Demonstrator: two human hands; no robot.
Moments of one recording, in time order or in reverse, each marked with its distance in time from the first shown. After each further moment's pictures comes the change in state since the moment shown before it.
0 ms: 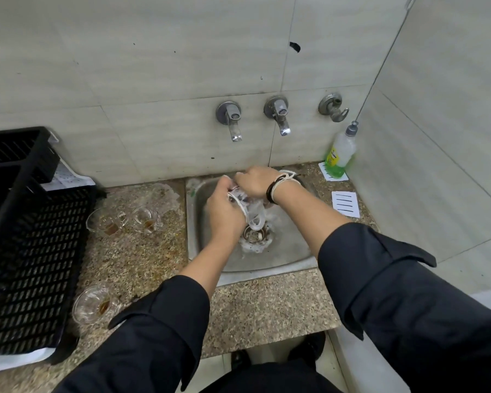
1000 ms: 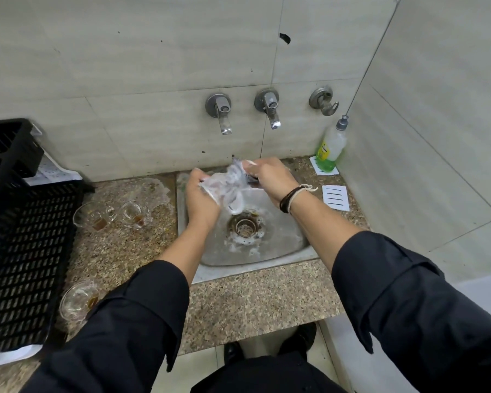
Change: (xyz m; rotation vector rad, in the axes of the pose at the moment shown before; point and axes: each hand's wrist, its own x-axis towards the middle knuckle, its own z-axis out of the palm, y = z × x) left_hand 0.020 0.005 -0.015 0.117 0.111 -0.094; right_hand 0.005 0.054 0.014 0.725 0.250 -0.076
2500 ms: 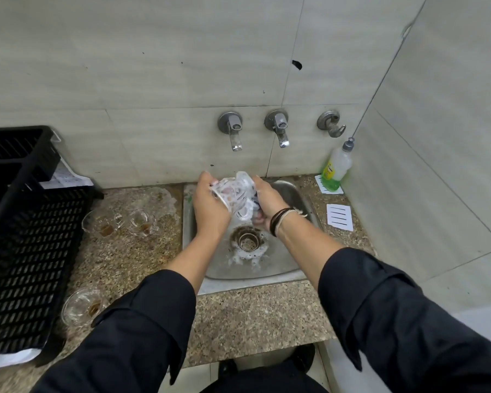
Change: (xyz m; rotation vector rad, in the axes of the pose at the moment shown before) left_hand -0.002 0.018 0.001 -0.308 -0.019 0.022; right_hand -0.001 0.001 0.025 0.301 -0.057 0.341
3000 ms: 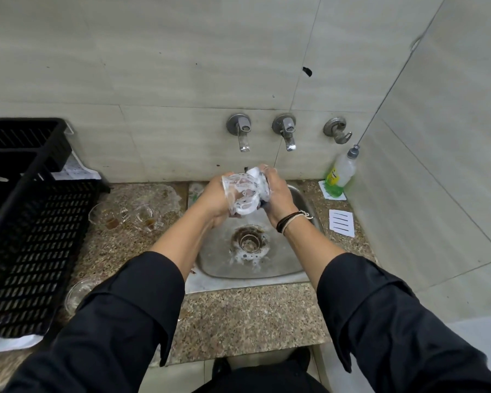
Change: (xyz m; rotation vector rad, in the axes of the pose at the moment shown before) left_hand 0.019 0.029 -0.015 -0.165 -0.528 -0.409; right_hand -0.013 -0.007 0.009 0.106 0.010 -0.377
